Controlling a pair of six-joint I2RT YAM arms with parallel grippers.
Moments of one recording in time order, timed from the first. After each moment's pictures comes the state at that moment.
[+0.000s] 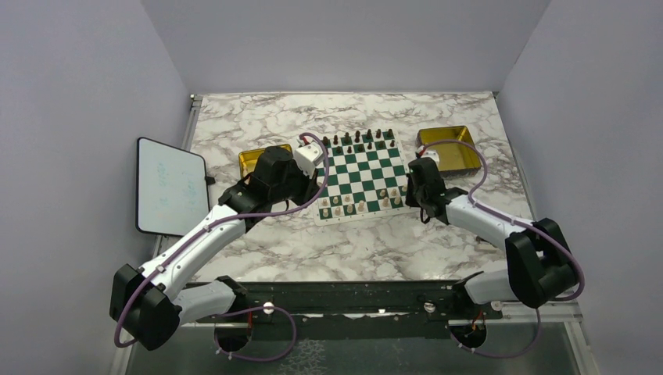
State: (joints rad) left arm -0.61 1.12 0.90 -0.33 0.22 0.00; right arm 0.44 1.37 0.70 -0.15 0.30 0.39
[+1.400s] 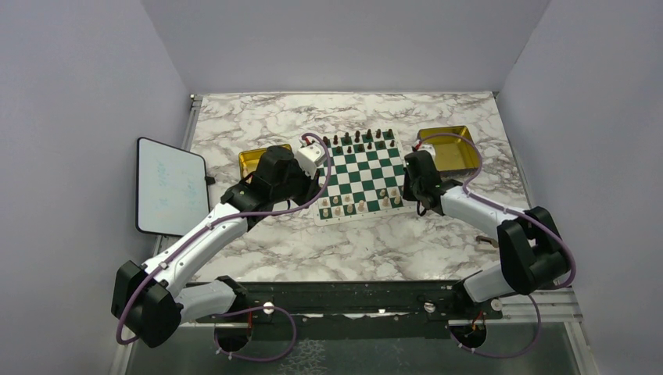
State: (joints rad) left arm -0.61 1.14 0.90 -0.32 0.25 0.01; right arm 0.43 1.46 0.78 -0.15 0.30 0.38
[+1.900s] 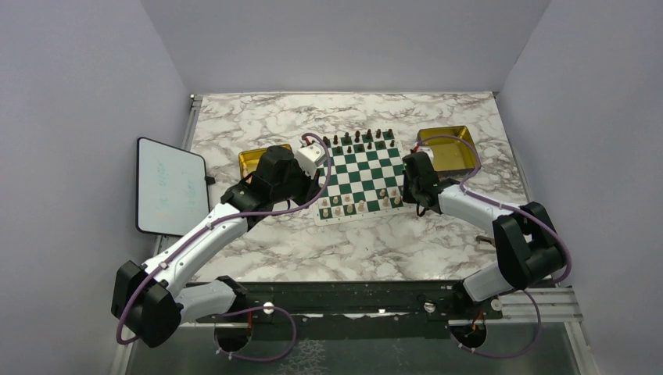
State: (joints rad) left arm -0.61 1.14 0.90 -0.32 0.25 0.01; right arm 0.43 1.50 0.78 -0.18 0.30 0.38
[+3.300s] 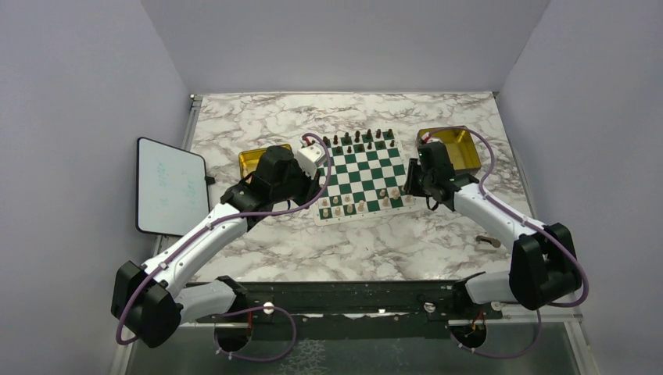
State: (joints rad) left arm -0.61 1.14 0.90 -0.32 0.27 0.01; right arm 0.37 1.36 0.85 -0.32 0.16 0.37
